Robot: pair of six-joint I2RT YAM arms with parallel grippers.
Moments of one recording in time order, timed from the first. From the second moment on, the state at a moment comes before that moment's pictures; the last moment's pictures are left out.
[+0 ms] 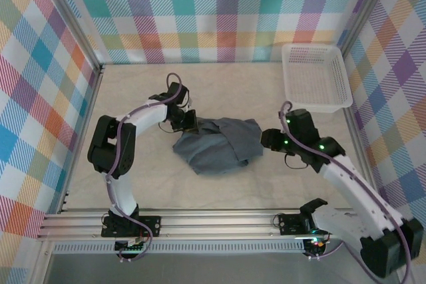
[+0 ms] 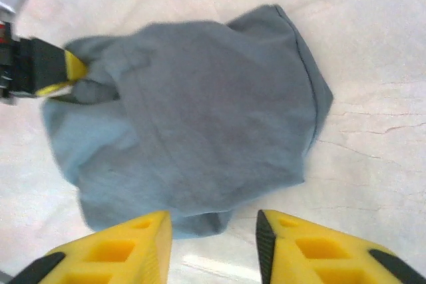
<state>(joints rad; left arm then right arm) -0.37 1.88 1.32 -0.60 0.30 -0.50 0.46 0.92 0.84 -0.71 -0.14 0.56</state>
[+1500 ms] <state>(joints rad) -0.46 1.12 1.07 -0.71 0.21 -0.48 0.85 1.80 1.21 -0.05 -0.27 -0.12</state>
